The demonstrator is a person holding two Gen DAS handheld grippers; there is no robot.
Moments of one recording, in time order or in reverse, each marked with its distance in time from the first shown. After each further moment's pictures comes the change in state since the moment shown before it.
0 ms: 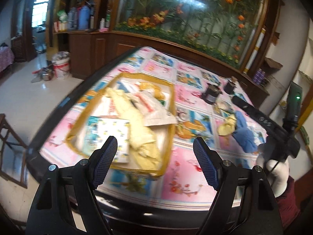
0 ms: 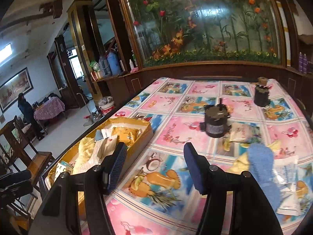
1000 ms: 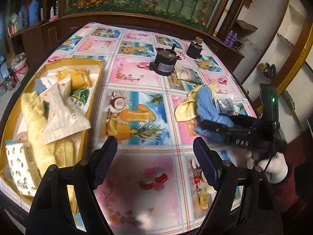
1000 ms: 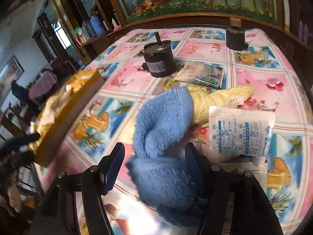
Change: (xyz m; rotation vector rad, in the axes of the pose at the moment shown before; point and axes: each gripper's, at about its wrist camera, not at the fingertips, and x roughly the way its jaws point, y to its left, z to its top) left arm 0.108 -0.104 0.021 0.190 0.215 -0.167; right arm 0.040 -0.096 -0.051 -0.030 0.419 -0.005
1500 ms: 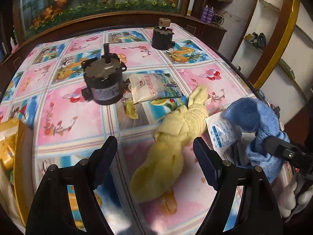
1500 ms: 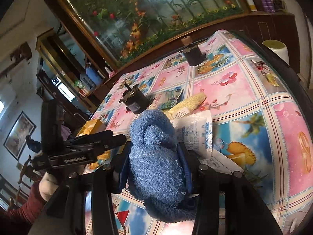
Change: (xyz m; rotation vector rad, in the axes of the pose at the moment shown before) left arm 0.148 -0.084 0.078 0.265 0.066 -0.034; right arm -0.073 -0.097 -0.029 0.383 -0.300 0.179
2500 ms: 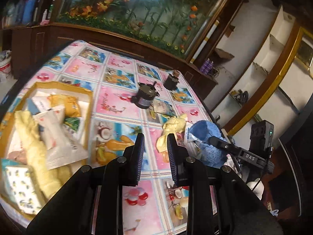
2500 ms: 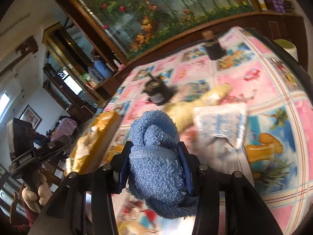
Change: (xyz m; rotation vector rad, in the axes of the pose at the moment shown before) left arm -0.208 0.094 -0.102 -0.342 -0.286 -0.153; right arm 0.001 0.077 -0.009 -0.091 0.041 0.088
